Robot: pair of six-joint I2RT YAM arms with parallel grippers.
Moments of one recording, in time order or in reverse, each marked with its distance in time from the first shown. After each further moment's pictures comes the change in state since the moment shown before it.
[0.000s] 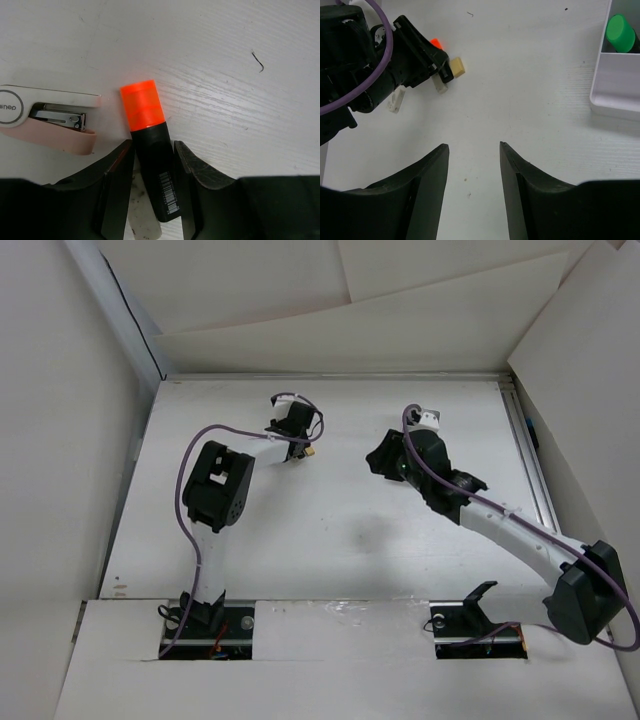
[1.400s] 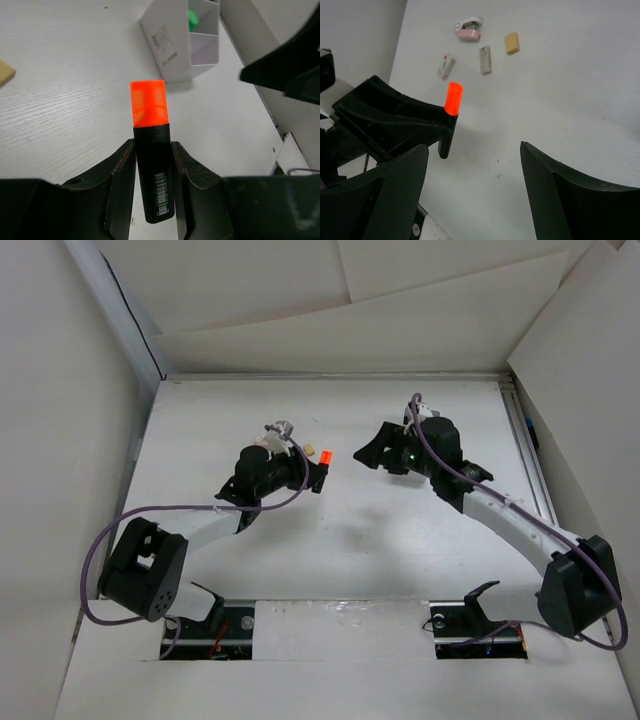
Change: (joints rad) left arm -0.011 -0.700 -0.802 0.625 0.804 0.040; right arm -0.148 0.023 0.005 0.081 -0.439 -0.011
